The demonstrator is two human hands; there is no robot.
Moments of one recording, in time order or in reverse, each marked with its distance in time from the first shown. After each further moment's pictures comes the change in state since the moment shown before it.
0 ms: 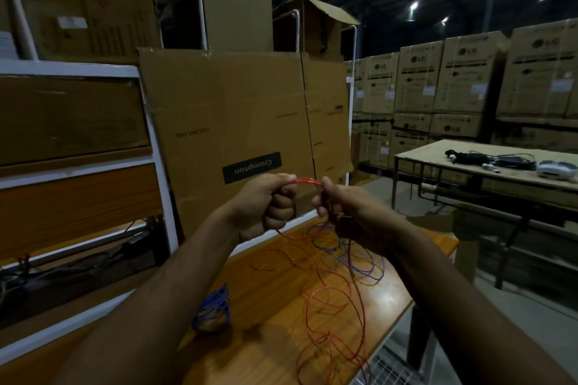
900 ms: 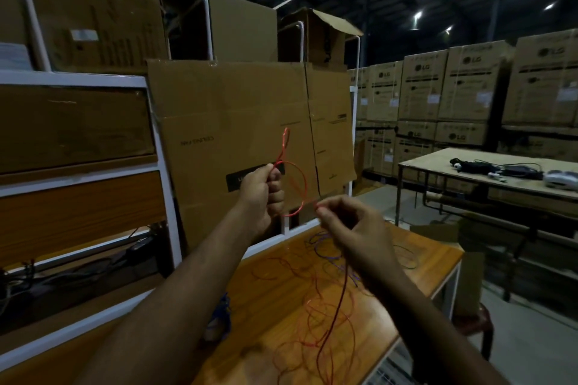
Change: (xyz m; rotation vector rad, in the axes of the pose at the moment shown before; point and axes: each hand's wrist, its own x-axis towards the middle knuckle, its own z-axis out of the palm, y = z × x) left_hand 0.028 0.005 0.003 -0.238 0.518 0.184; right_hand -0.029 0.010 0.045 -0.347 0.461 -0.367
